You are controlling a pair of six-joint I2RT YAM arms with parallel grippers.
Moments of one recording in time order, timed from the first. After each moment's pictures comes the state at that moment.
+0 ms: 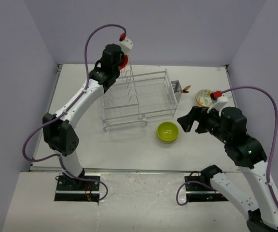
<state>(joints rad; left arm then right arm) -0.48 1.80 1.75 -0.22 -0.60 0.55 0.42 0.68 1.07 -0.79 -0.10 0.43</state>
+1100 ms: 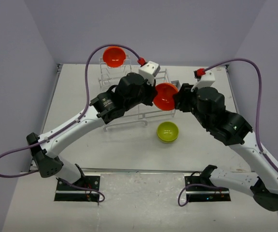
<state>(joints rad) -0.94 1.50 1.63 -0.48 -0.21 -0.26 0.78 1.01 1.37 -0.69 0.45 0.44</state>
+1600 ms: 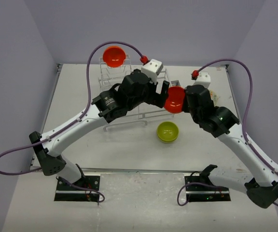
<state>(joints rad) -0.97 1.55 1.69 -0.53 -0.26 -0.29 0.73 1.12 1.33 -0.77 0.62 0.44</state>
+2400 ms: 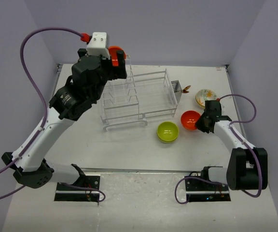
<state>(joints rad) -0.76 1.32 1.78 -0.56 -0.60 -0.17 0.01 1.27 0.72 -0.48 0.11 0.67</state>
